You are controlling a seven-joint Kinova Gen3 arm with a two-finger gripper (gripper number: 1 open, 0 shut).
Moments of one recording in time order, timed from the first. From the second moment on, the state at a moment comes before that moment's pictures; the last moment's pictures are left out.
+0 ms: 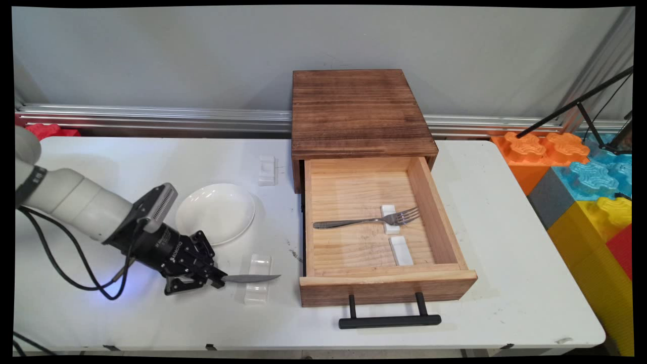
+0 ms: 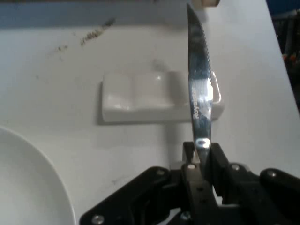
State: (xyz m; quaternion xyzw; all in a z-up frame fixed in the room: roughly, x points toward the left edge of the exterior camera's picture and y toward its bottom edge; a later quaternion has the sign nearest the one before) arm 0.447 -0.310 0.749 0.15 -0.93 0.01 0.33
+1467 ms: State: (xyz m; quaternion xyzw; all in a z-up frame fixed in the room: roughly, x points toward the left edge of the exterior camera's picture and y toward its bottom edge) arm 0.416 -0.336 0.884 0.21 -0.93 0.04 0.31
